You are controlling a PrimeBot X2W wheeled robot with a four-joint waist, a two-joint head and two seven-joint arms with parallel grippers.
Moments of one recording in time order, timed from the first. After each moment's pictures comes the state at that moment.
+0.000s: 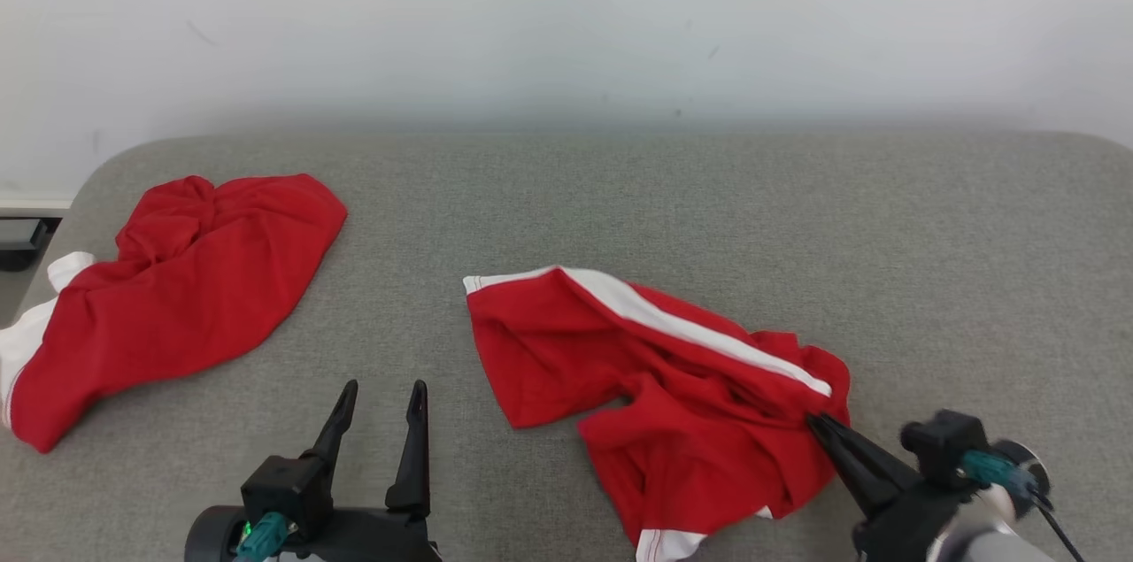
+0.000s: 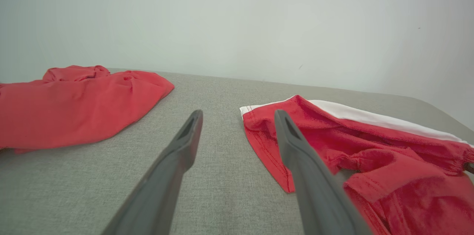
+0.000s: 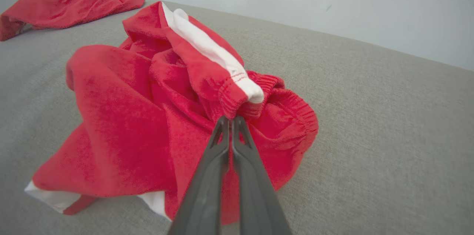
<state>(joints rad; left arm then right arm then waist) -0.12 0.09 -0.38 0.23 -0.26 0.12 -0.21 -0.30 -0.36 0.61 0.52 0.54 0.13 -0.25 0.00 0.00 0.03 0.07</state>
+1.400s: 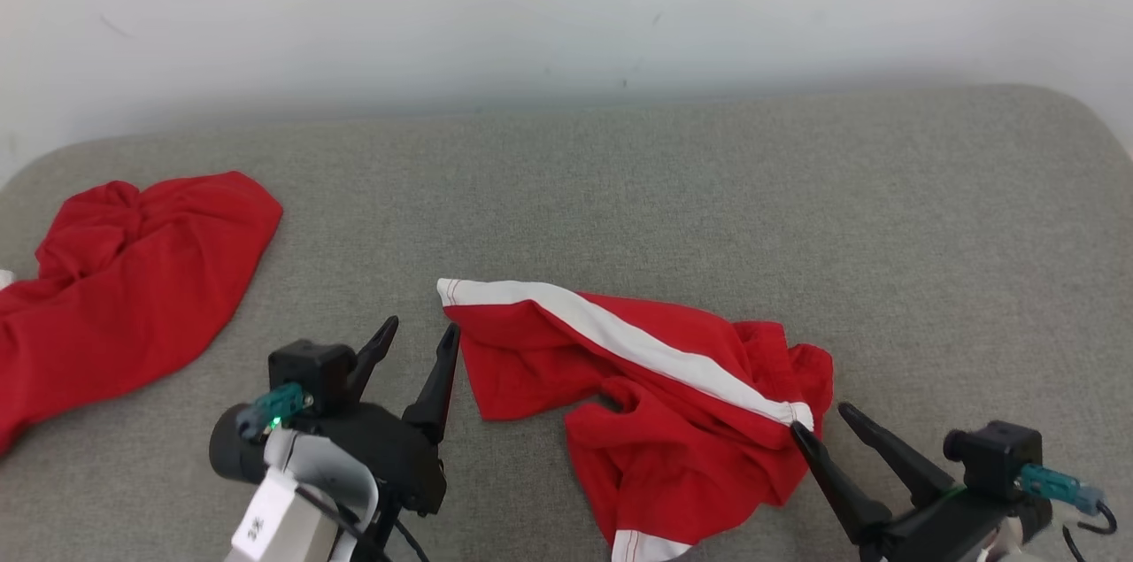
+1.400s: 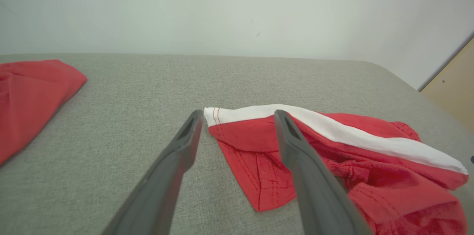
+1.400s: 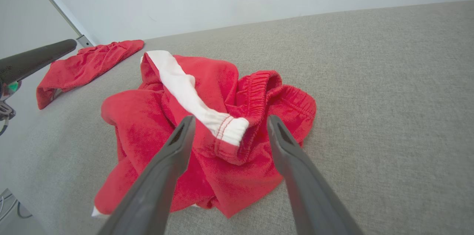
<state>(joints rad) -0.36 0.10 -0.41 0.43 -0.35 -0.04 -0.05 -0.15 -0.48 0.59 0.27 0.83 0.13 -0.25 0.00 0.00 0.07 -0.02</state>
